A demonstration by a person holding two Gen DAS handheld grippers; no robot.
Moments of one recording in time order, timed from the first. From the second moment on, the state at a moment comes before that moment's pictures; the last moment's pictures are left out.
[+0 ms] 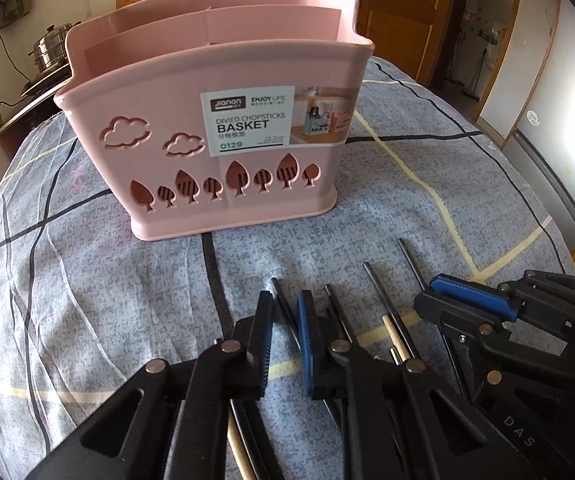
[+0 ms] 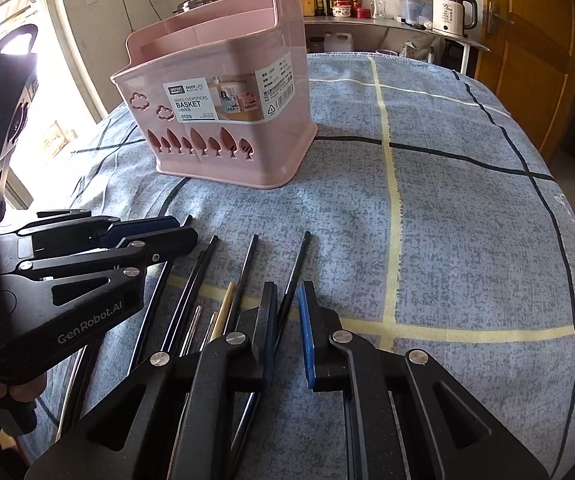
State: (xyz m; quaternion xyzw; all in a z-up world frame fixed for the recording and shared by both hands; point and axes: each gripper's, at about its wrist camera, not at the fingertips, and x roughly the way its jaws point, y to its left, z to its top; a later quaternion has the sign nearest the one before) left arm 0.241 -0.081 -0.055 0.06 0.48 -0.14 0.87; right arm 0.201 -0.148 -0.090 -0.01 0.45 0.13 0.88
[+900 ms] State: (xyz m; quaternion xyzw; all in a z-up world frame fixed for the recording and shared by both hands) left arm 0.189 -0.045 0.082 -0.01 0.35 -0.22 0.91; right arm 0.153 -0.161 0.003 0.01 0.35 0.15 0.92
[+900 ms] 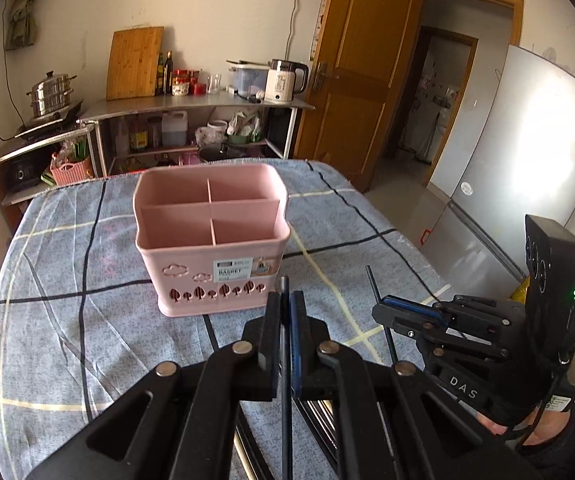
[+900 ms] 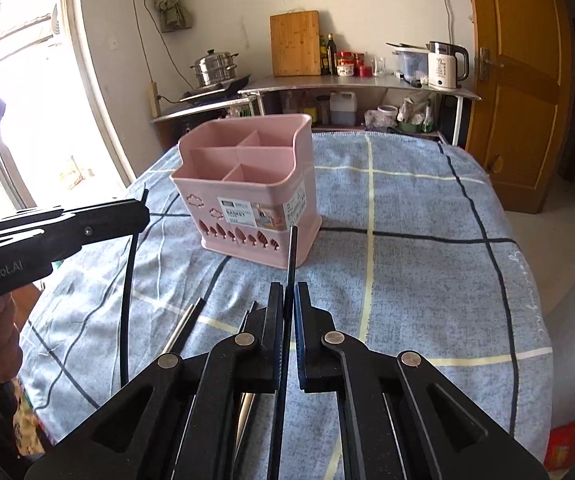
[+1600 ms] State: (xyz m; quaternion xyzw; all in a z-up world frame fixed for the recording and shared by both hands) left arm 0.160 -0.029 0.135 -0.01 0.29 -0.22 0.93; right arm 0.111 -0.177 0.070 0.02 0.25 0.14 0.96
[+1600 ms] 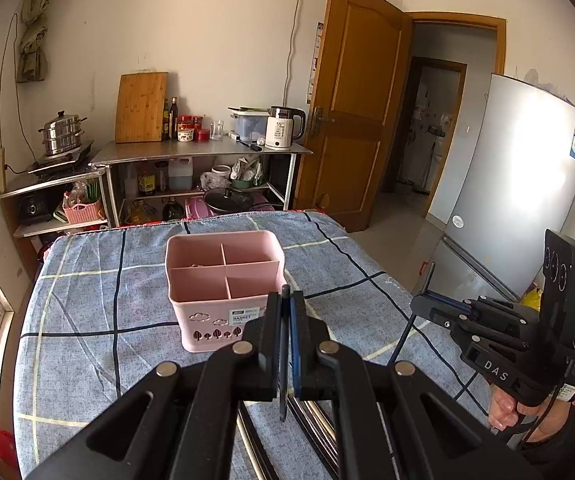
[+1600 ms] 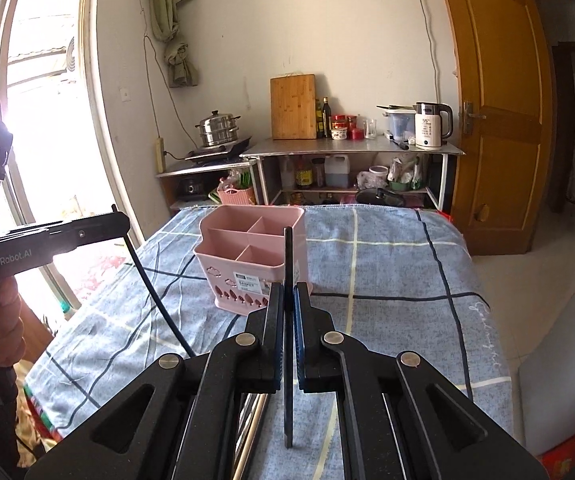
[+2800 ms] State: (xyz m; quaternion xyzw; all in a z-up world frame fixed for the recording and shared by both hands) left arm 0.269 0.023 0.221 -0.03 0.24 -0.16 0.96; right arm 0.209 -0.116 0.171 0.04 0.15 0.19 0.97
